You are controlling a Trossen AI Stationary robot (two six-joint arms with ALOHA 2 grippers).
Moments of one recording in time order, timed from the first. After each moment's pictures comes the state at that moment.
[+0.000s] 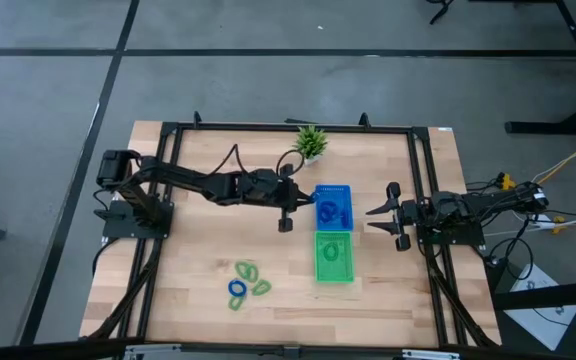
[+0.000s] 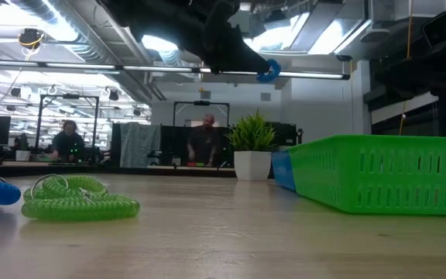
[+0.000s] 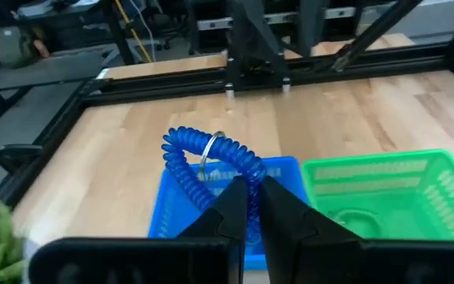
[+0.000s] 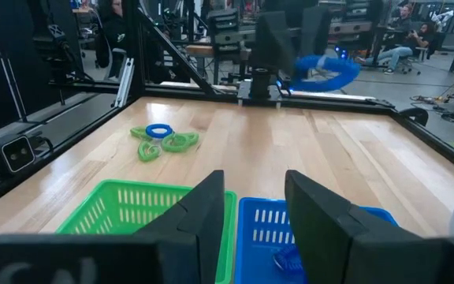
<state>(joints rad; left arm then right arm) 0.02 1.65 1.02 0.29 -0.07 0.11 0.21 0.11 0.01 0.04 0.13 -0.06</state>
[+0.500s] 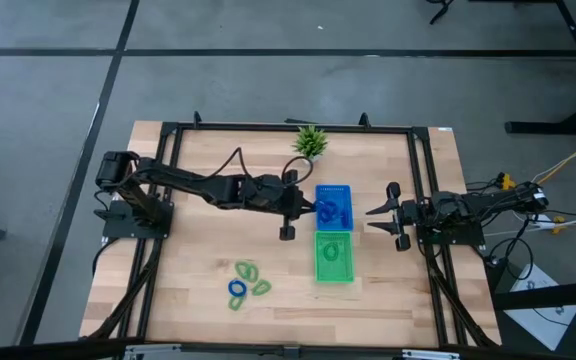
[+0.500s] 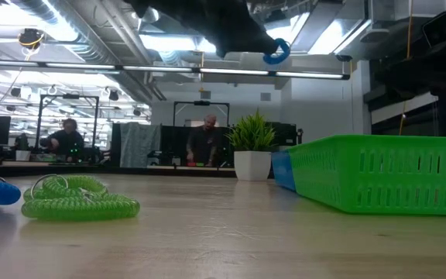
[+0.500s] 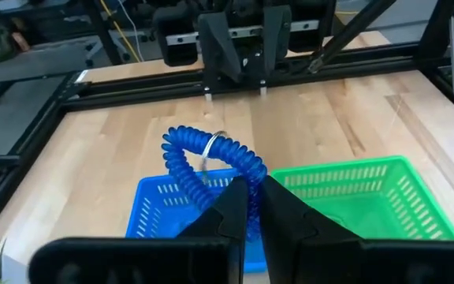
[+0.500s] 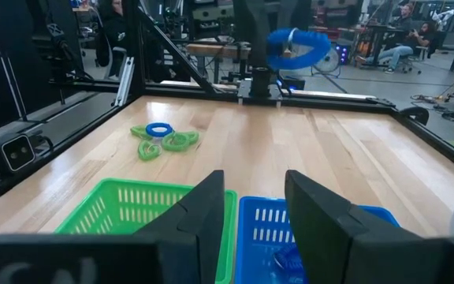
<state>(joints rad) -0.04 1.65 1.14 0.11 -0.09 0.10 0.21 0.12 0.01 0.04 0.13 -0.06</state>
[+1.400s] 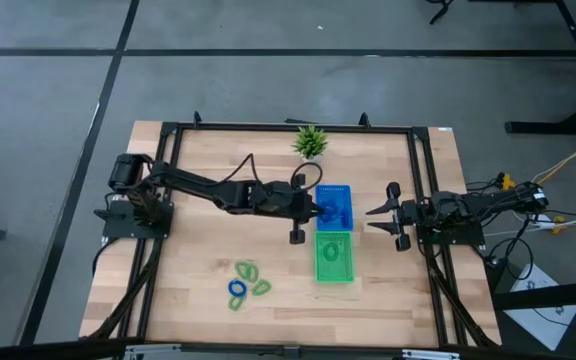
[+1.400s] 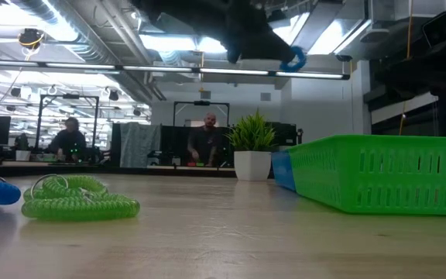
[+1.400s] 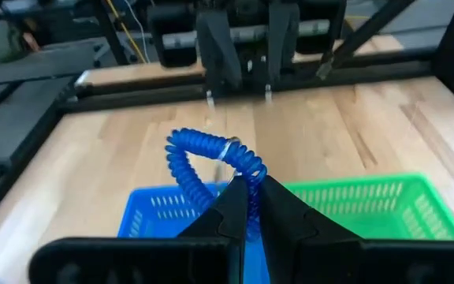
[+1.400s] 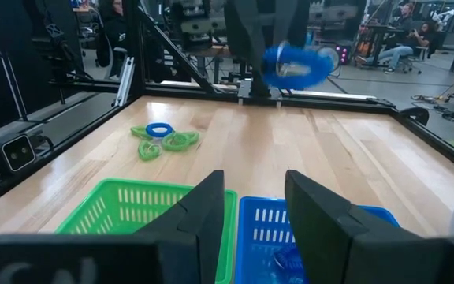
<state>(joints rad) -0.06 1.75 1.21 0.17 -0.14 0.08 0.21 0.12 0.01 0.04 0.13 -0.06</state>
